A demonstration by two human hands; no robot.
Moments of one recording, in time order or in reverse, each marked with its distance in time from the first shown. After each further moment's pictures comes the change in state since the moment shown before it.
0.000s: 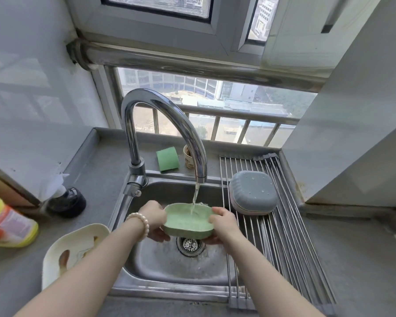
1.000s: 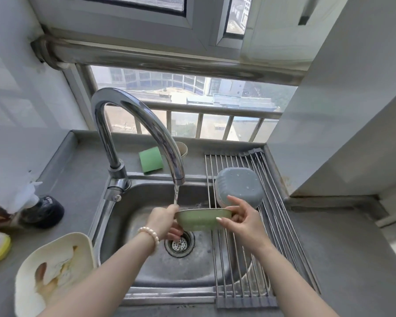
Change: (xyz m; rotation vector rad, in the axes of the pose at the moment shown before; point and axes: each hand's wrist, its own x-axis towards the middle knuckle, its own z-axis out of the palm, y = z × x) left_hand 0.006 0.017 0.057 -0.443 0.023 0.075; right_hand -0.009 0.012 -0.087 -0.135 0.000 -0.511
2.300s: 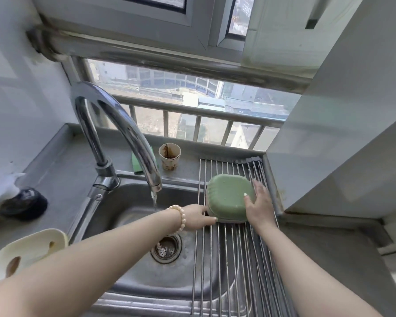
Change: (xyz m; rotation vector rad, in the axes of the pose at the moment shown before) left_hand 0.015 0.050 0.094 1.044 -0.436 0.277; right_hand 0.097 0.033 -0.079 -0.550 0.265 -0.048
